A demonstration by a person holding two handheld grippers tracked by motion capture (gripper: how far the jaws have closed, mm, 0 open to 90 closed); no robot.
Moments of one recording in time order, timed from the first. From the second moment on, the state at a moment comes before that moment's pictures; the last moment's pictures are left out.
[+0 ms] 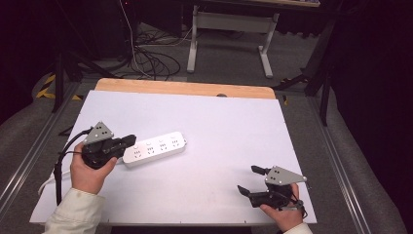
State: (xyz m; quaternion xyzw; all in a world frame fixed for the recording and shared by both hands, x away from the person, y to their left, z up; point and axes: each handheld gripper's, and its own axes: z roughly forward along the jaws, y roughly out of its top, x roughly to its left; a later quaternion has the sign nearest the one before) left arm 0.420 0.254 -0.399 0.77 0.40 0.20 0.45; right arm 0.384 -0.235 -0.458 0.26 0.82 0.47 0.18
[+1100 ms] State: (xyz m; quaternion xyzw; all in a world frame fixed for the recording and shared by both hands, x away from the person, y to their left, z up) left arm 0.470 0.239 -0.436 0.77 0.45 0.16 0.42; right arm 0.384 -0.236 -0.459 0.26 0.83 0.47 0.18
